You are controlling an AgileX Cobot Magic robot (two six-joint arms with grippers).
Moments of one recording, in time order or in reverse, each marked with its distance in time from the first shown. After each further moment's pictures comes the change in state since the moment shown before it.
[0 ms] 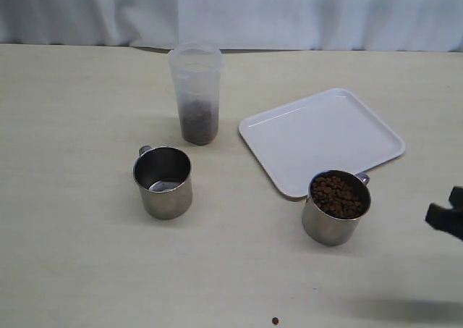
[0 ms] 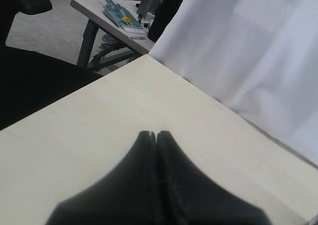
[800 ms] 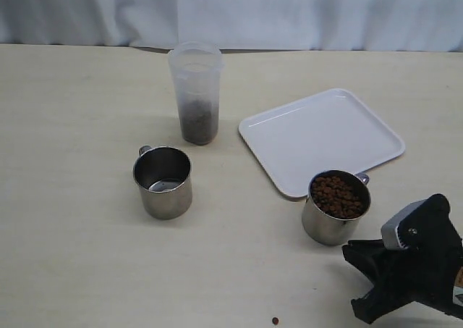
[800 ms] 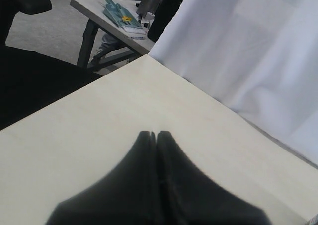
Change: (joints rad) left arm 0.000 0.000 0.000 0.000 0.000 0.000; right arm 0.061 0.708 0.071 -0.756 -0.708 0.113
